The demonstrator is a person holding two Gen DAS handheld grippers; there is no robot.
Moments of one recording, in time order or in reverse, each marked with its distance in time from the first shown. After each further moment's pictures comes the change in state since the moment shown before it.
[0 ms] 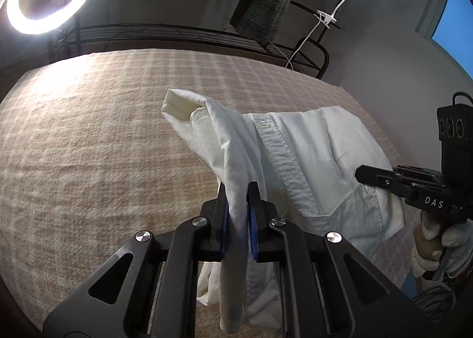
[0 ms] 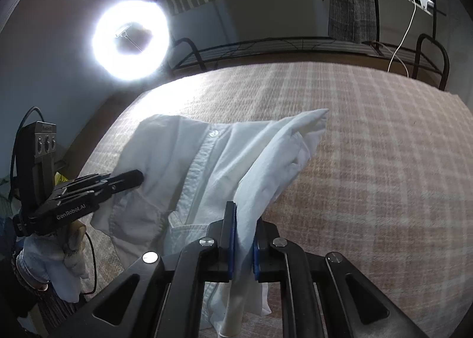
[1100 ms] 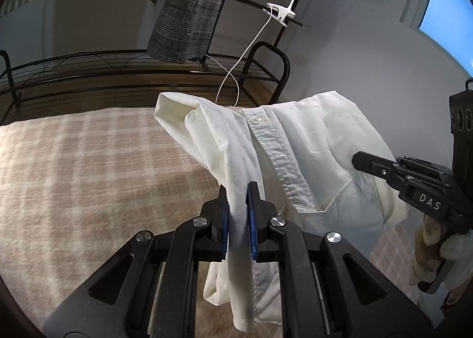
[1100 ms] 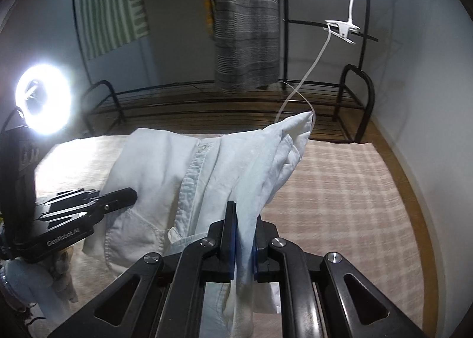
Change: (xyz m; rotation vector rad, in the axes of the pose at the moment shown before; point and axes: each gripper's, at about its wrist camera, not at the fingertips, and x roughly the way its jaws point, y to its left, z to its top) left arm 0.216 -0.172 0.158 0.094 -0.042 -0.119; right arm -0.040 -0.214 0.114 0.042 -0.158 -0.353
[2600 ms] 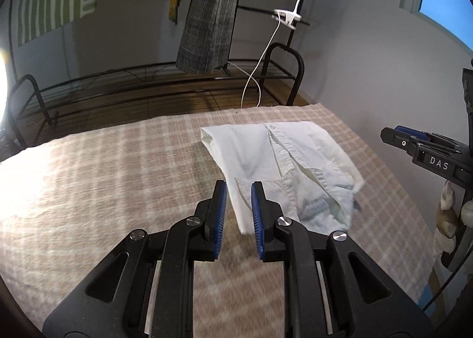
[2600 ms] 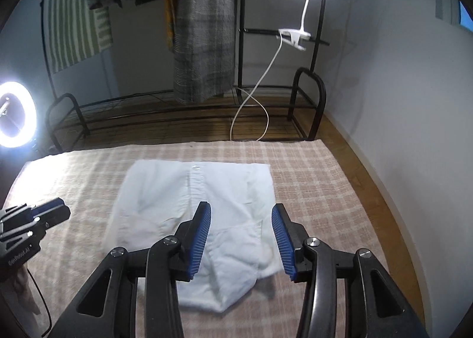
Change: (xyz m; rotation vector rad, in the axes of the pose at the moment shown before) left arm -0.109 -0.001 -0.019 0.089 -0.010 0.137; right arm -0.067 0.019 -0.004 0.076 -0.037 -0.212
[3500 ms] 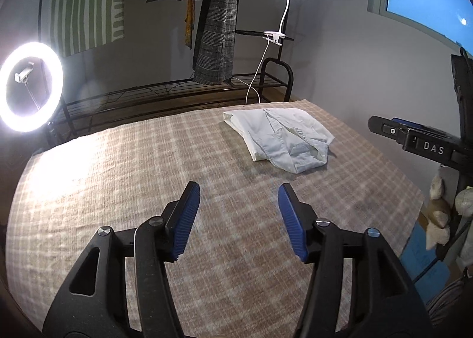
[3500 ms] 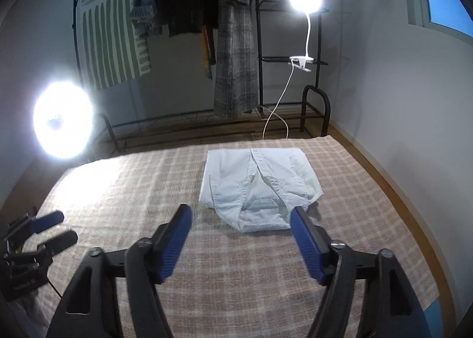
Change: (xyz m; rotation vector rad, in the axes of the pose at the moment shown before) left arm -0.177 0.025 -0.111 0.076 -0.093 0.014; right arm -0.160 0.098 -0.101 0.087 -0.139 0.051
